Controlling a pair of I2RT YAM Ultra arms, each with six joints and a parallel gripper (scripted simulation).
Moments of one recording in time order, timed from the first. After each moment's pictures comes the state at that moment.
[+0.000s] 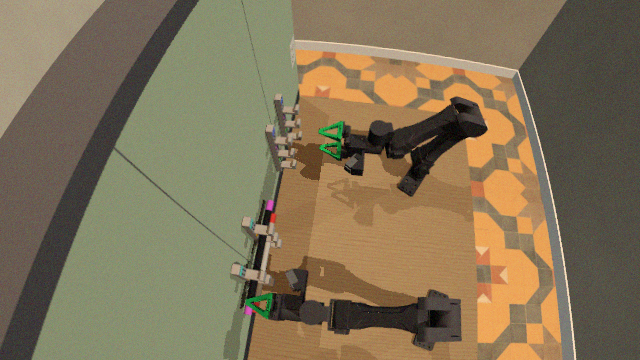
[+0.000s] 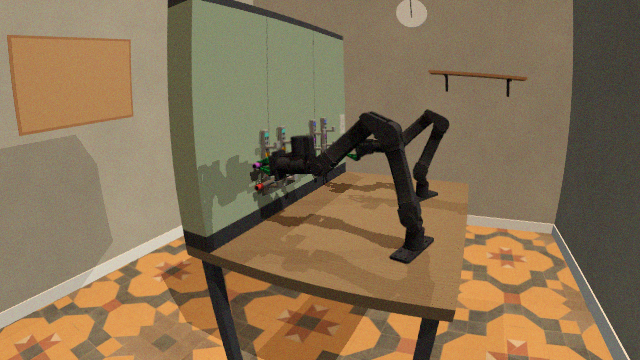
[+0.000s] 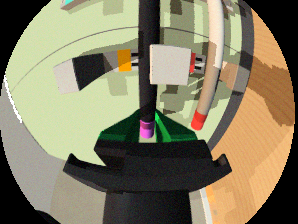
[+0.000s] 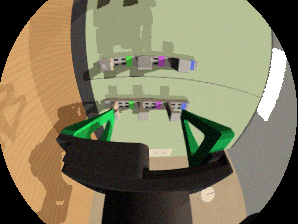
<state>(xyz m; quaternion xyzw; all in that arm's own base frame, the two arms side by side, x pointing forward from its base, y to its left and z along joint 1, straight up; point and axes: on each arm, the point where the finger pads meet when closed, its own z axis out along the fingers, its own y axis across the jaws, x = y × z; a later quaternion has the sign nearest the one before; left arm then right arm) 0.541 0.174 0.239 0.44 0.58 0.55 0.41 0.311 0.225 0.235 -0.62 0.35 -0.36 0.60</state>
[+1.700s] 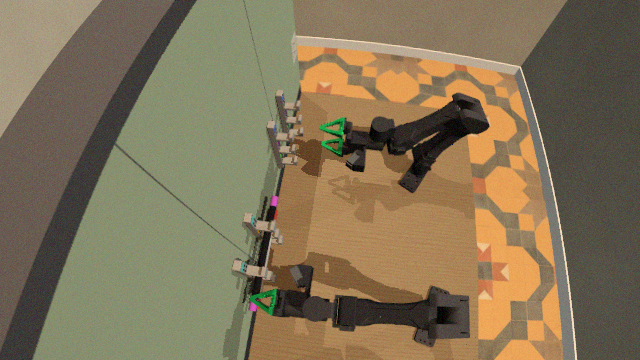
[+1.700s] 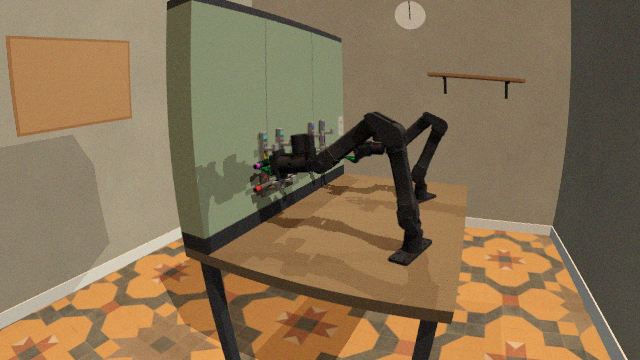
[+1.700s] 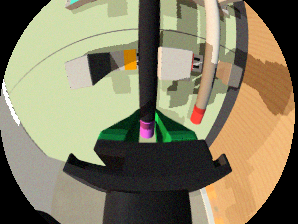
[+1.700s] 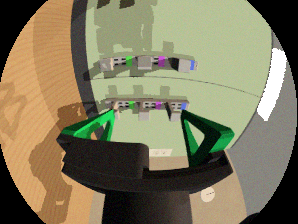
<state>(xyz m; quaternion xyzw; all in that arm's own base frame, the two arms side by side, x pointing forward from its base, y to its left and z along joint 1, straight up) 0.531 0.171 0.245 0.45 0.59 0.54 0.40 0.311 0.225 0.235 -0.62 0.35 -0.36 0.60</state>
